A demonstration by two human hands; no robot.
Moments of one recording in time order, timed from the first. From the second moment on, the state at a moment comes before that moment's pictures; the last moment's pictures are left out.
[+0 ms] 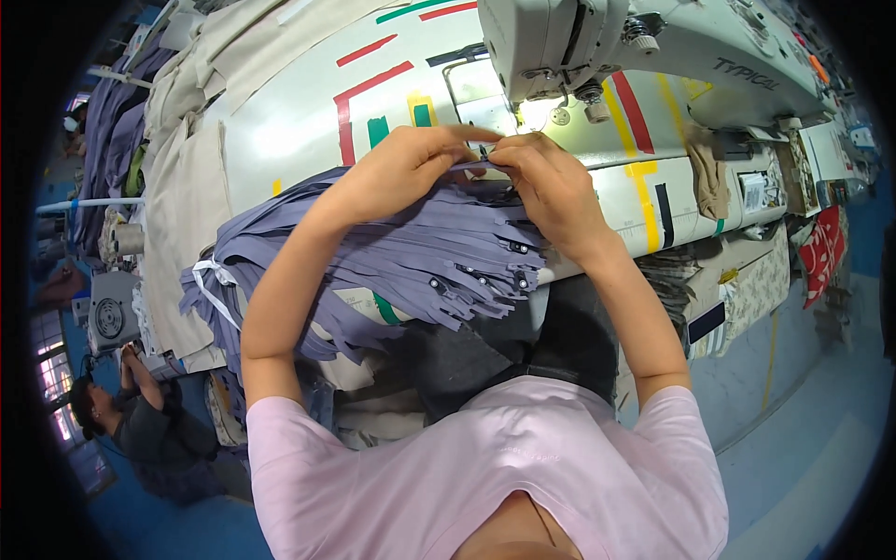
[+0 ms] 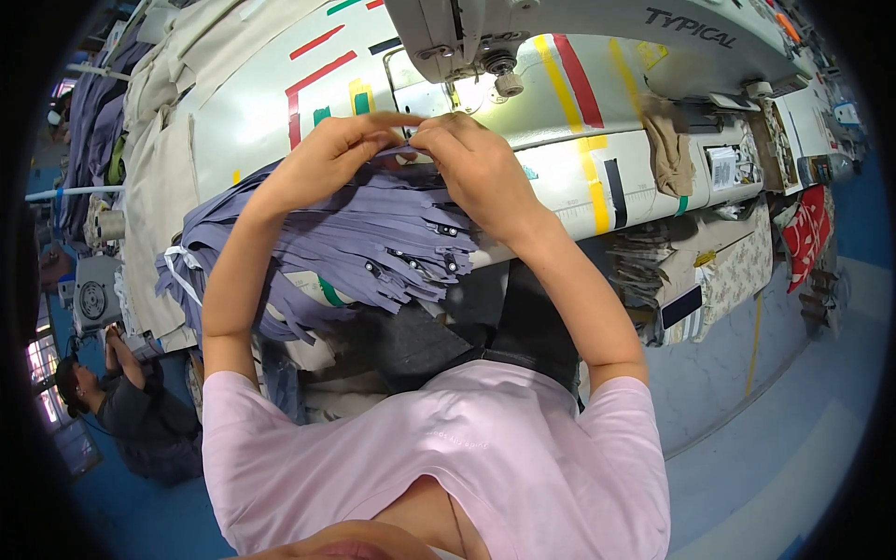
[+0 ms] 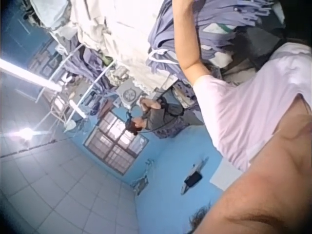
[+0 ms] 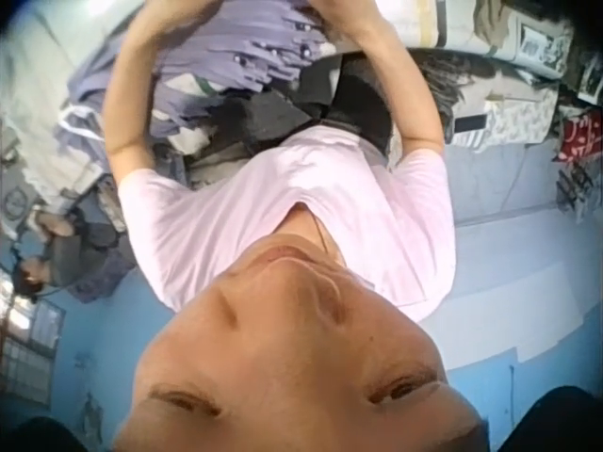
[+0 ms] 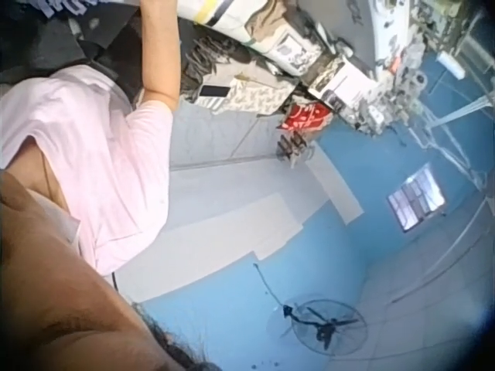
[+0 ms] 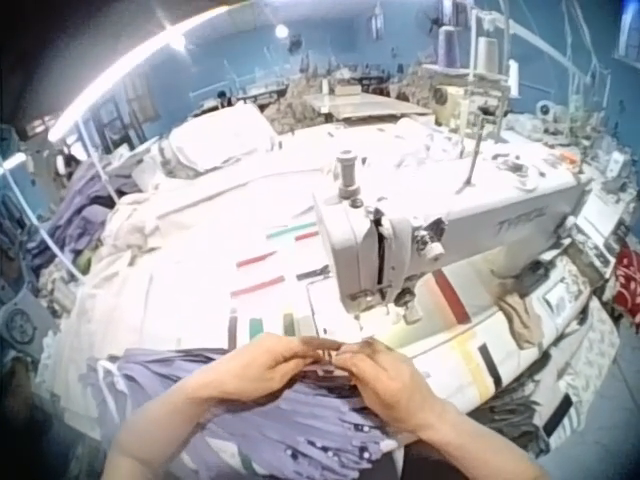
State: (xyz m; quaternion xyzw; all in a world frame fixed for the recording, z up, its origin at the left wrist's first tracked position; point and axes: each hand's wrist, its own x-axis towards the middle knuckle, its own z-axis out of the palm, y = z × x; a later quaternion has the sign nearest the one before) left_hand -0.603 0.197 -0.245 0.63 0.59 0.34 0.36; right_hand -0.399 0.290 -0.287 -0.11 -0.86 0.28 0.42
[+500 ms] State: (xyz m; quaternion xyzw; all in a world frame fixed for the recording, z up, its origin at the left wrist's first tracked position) left_hand -0.664 0.174 -0.224 0.81 0.54 0.05 -0.23; right_hand -0.380 0.320 -0.291 -0.09 -0.89 0.15 0.43
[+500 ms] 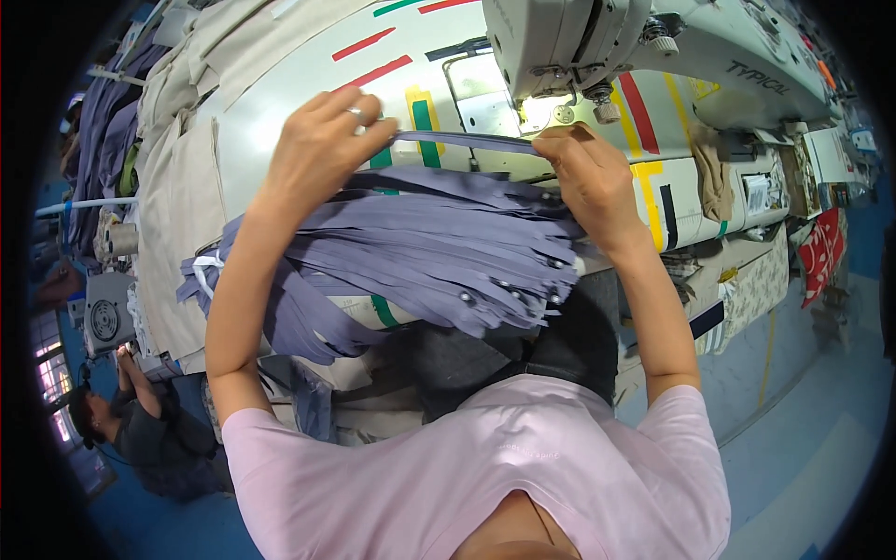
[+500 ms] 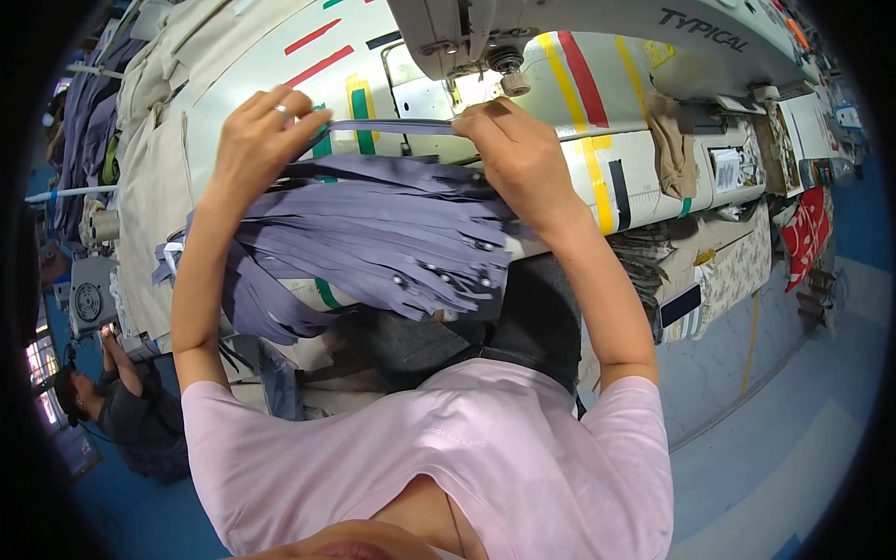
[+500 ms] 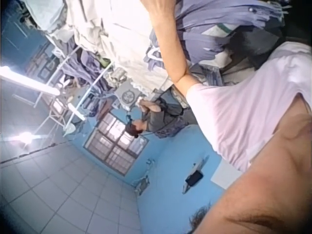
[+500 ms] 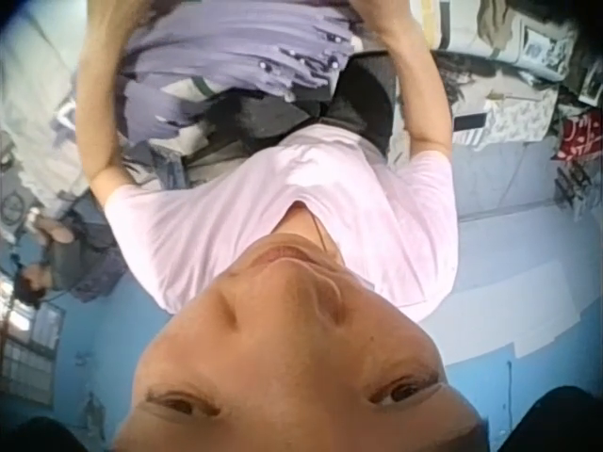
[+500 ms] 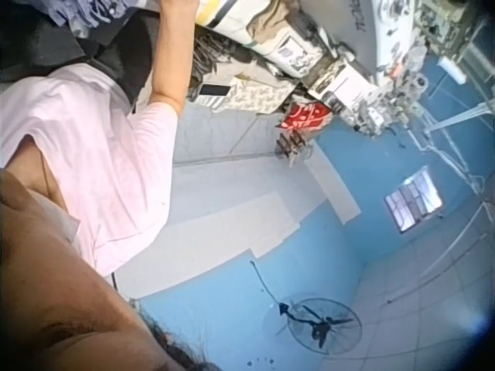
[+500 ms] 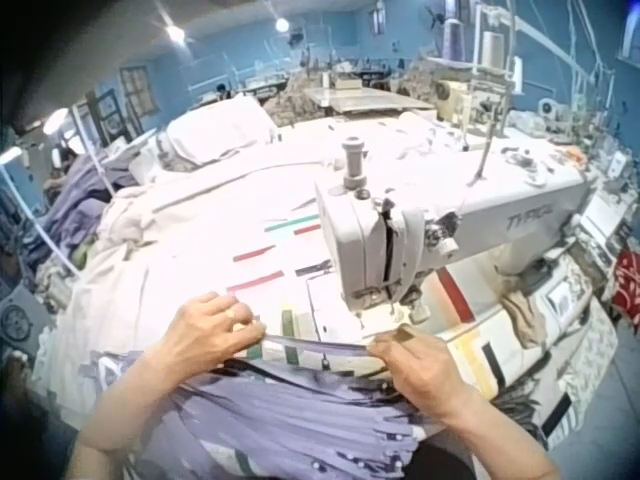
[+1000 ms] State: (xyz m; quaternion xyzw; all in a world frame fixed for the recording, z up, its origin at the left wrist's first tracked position) left_hand -0.565 0.236 -0.269 0.68 0.65 0.27 0.19; right_hand -0.361 0.355 -0.289 0.00 -0.92 0.10 0.39
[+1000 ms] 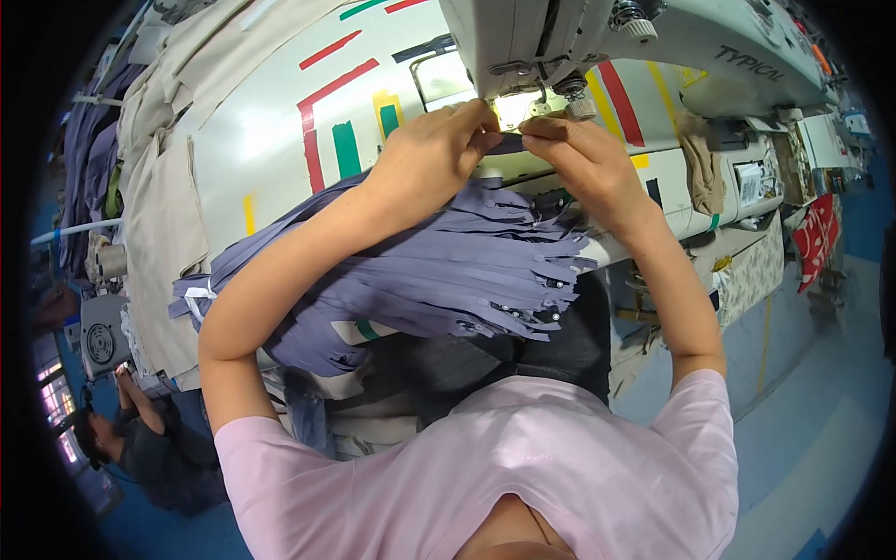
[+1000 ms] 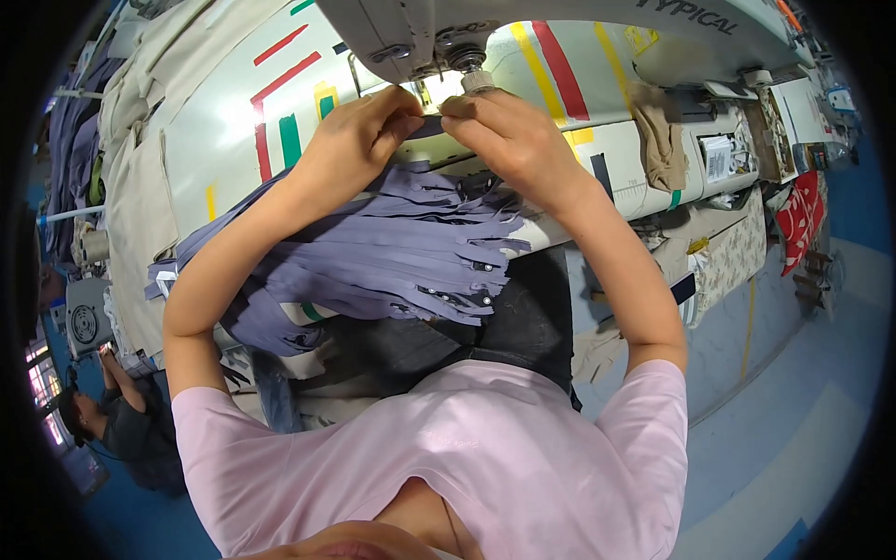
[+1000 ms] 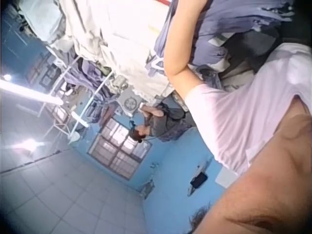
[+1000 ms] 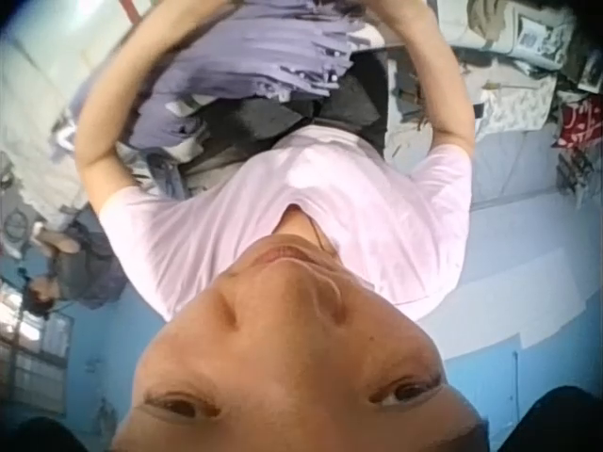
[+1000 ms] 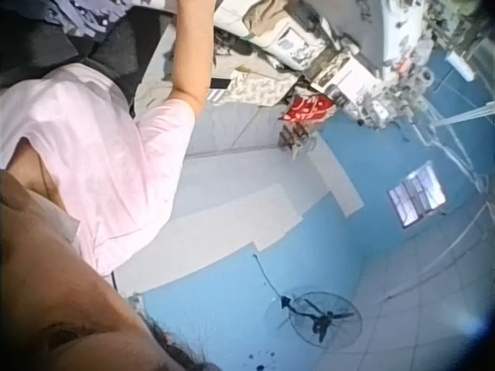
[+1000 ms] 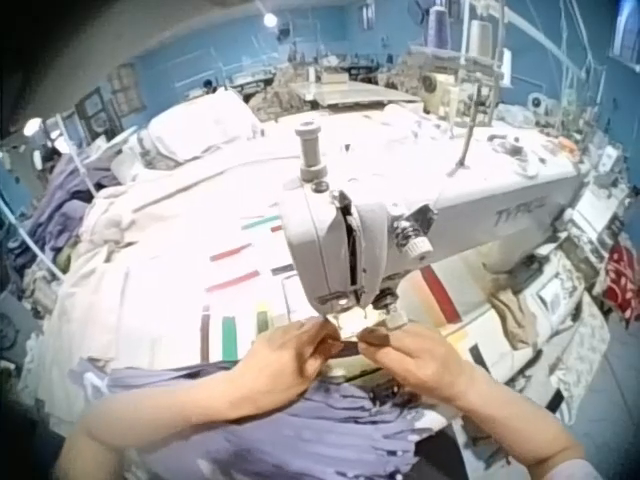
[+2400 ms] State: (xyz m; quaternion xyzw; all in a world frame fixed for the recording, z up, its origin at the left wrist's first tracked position) left_hand -0.559 0.226 -0.282 0.81 0.55 0.14 -0.11; right_hand -0.350 0.378 -0.306 0.01 -0.95 0.10 0.29
